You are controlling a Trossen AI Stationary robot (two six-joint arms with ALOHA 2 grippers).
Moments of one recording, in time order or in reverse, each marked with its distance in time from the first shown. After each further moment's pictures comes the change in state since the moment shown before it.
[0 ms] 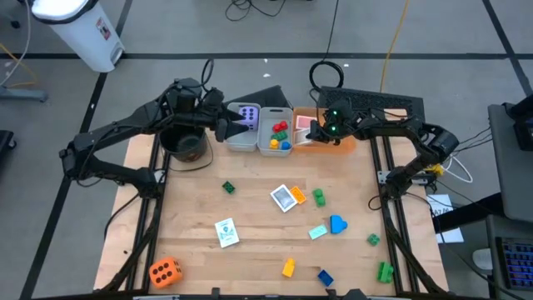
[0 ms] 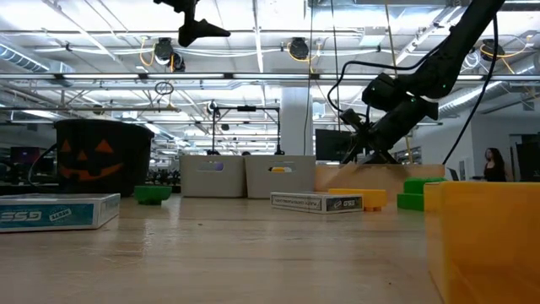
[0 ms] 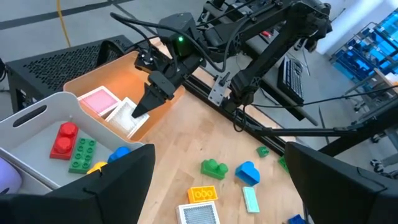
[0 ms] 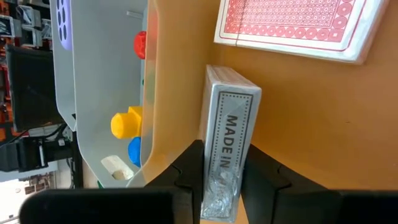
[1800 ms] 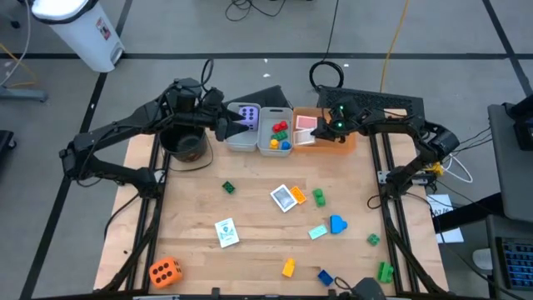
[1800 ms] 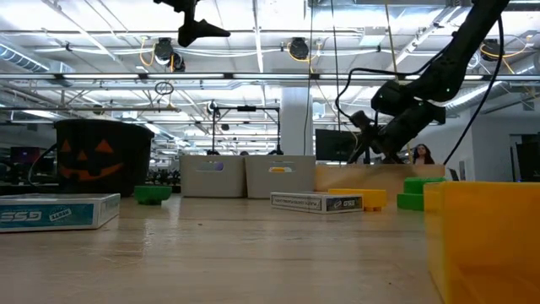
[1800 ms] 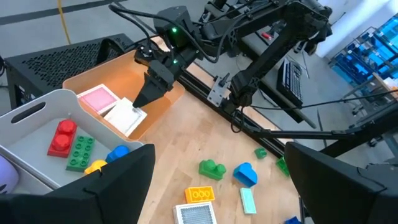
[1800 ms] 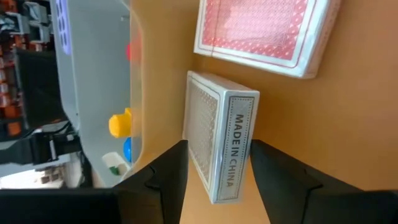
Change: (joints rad) left arm 0.000 0.000 0.001 0.001 -0.002 -0.023; right arm -0.126 0.002 -0.002 -0.012 -0.163 -0.056
